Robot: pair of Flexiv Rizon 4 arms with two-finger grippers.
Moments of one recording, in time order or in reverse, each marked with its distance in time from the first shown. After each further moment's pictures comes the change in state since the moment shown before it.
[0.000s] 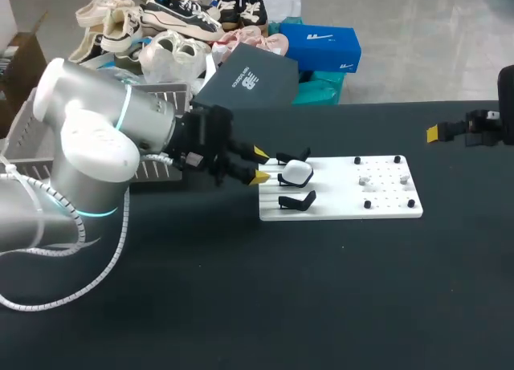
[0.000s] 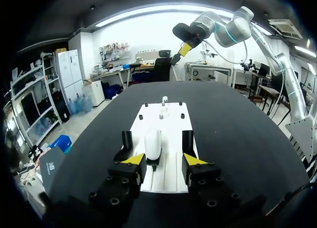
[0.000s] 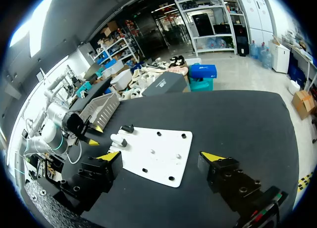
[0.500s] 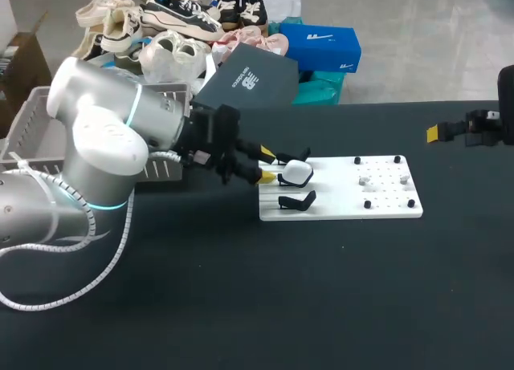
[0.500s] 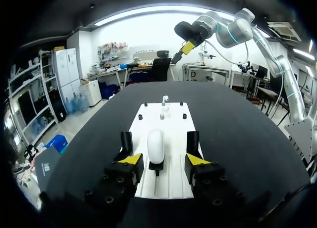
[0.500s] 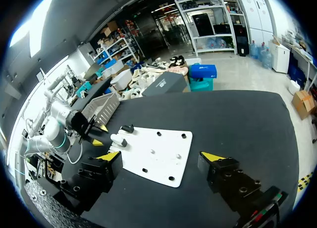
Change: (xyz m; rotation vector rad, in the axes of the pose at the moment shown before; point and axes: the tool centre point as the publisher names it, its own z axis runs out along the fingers) left arm 0.002 0.007 0.016 0.040 -0.011 -0.011; right arm 0.000 0.000 0.000 0.000 0.000 0.000
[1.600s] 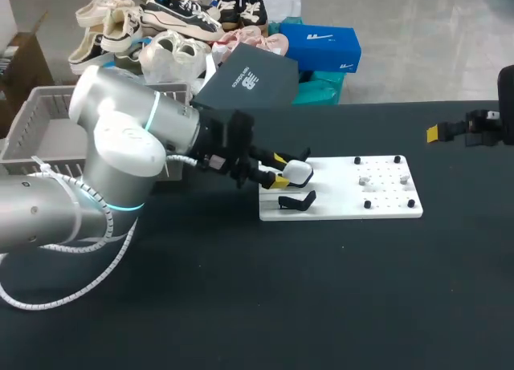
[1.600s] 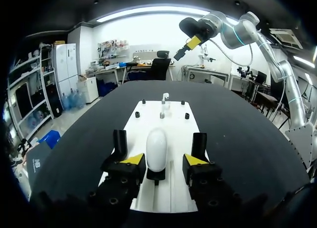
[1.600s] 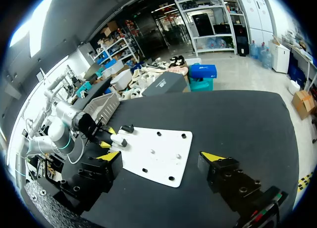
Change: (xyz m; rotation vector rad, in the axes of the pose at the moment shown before) left arm 0.004 0.005 0.031 0.028 -0.016 -0.050; right arm 0.000 0.000 0.000 0.000 0.000 0.000
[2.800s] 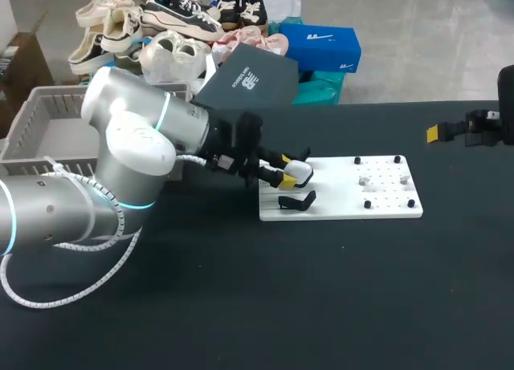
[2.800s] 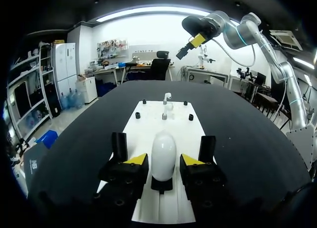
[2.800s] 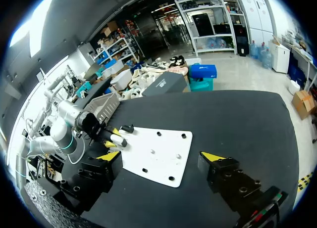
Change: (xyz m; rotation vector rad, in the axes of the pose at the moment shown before) left arm -0.001 0.007 0.017 0.013 -0.006 -0.004; right arm 0.000 0.000 0.000 0.000 0.000 0.000
